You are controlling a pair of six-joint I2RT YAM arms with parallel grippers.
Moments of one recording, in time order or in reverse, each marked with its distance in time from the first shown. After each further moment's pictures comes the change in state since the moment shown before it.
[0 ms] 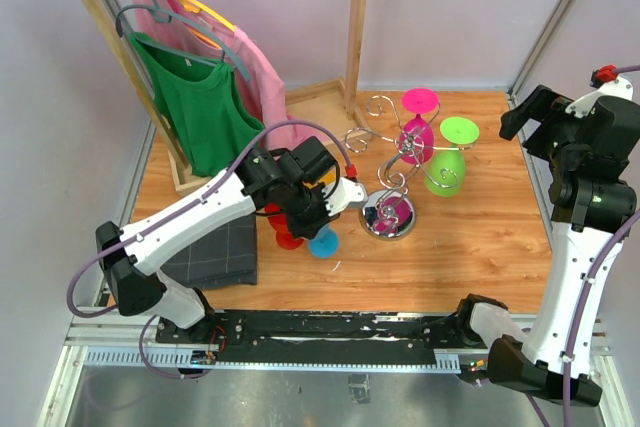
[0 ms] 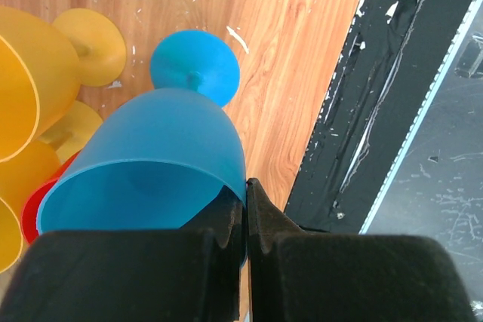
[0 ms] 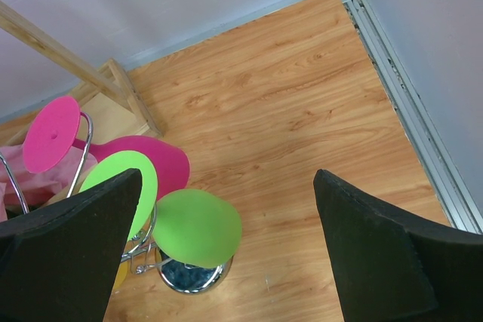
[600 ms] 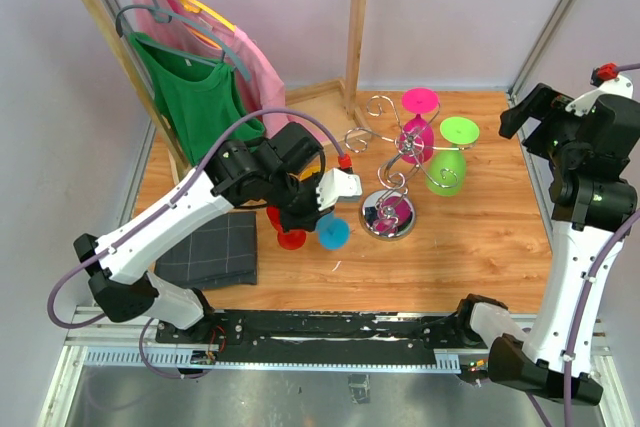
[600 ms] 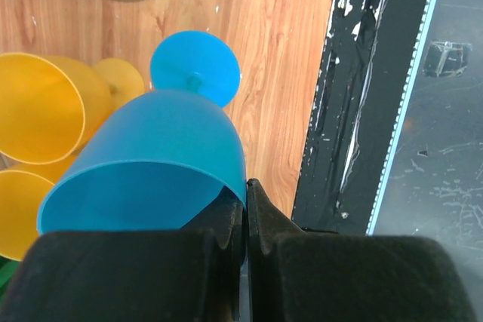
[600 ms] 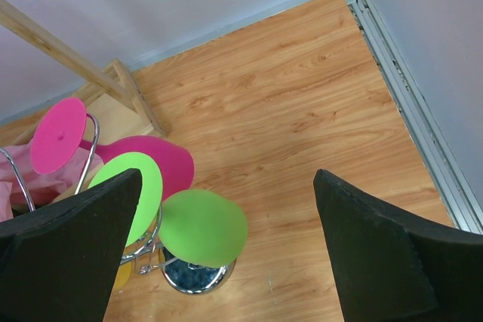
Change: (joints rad) left arm 0.005 -0.056 0.146 -0.074 0.078 0.097; right arm 0.002 0.009 0.013 0.001 -0.008 0.005
